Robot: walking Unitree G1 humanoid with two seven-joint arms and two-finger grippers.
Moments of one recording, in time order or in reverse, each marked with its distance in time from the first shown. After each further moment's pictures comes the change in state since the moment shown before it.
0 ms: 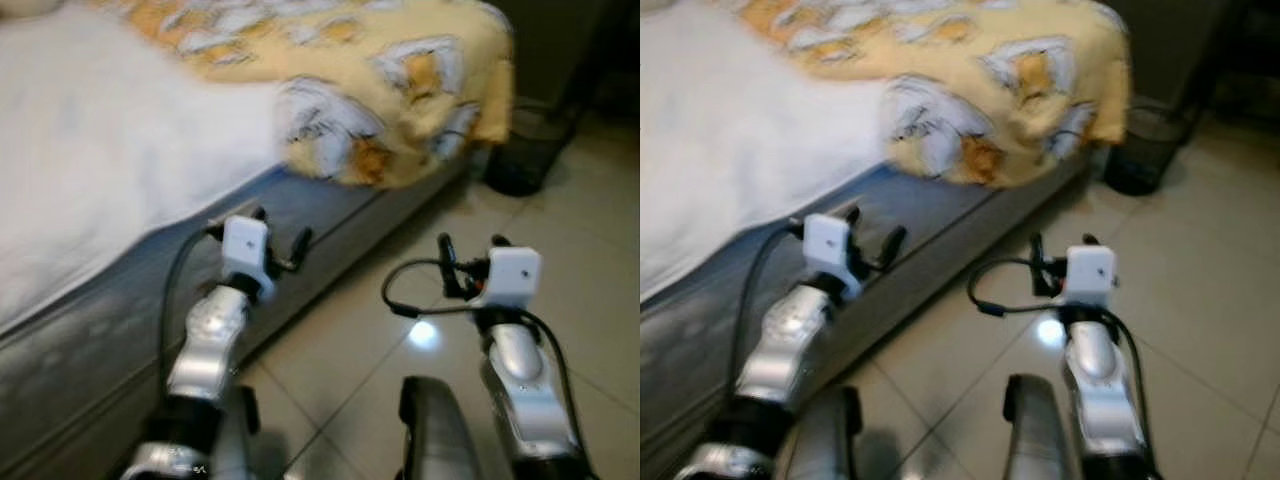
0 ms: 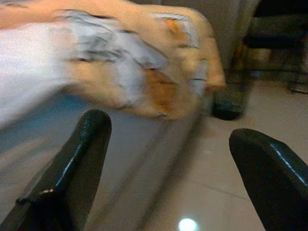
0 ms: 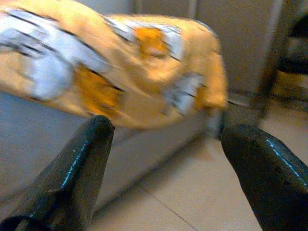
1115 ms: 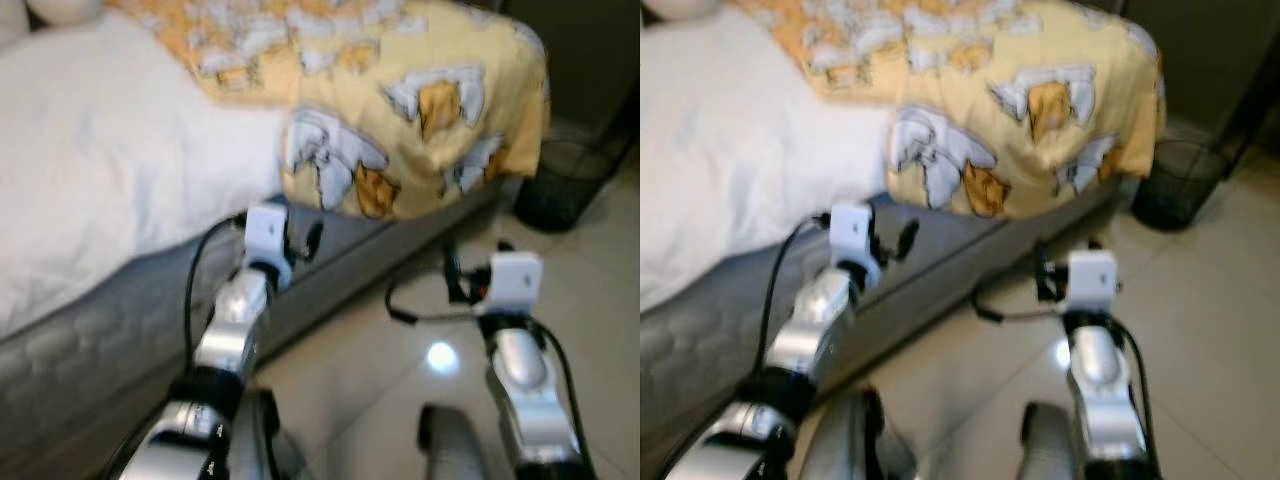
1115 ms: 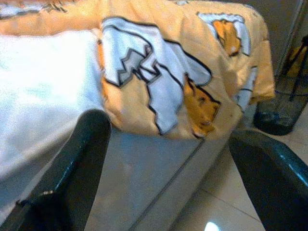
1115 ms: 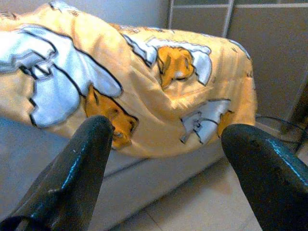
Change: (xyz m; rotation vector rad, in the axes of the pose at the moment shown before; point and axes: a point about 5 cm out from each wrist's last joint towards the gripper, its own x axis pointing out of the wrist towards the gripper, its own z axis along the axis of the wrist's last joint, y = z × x) left arm 0.019 0.011 -0.001 0.013 0.064 0.100; right arm 0.003 0.013 0.005 -0.010 -0.038 0.043
